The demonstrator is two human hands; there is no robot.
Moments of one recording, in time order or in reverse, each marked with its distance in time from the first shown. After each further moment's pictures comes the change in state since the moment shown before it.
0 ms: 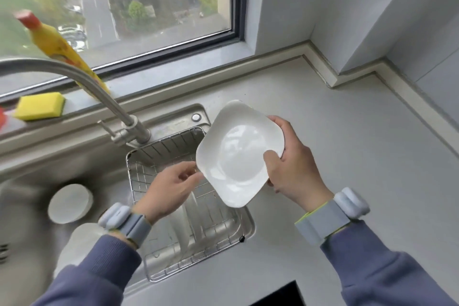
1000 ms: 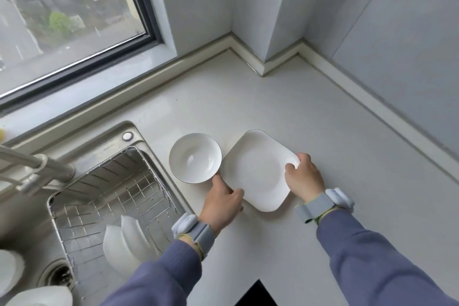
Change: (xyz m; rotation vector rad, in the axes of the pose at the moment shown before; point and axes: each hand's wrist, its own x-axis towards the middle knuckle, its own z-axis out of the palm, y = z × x) left_hand 0.019 0.101 0.188 -0.212 -0.296 -0.178; right_hand -0.002 0.176 -0.084 -0.190 0.289 0.711
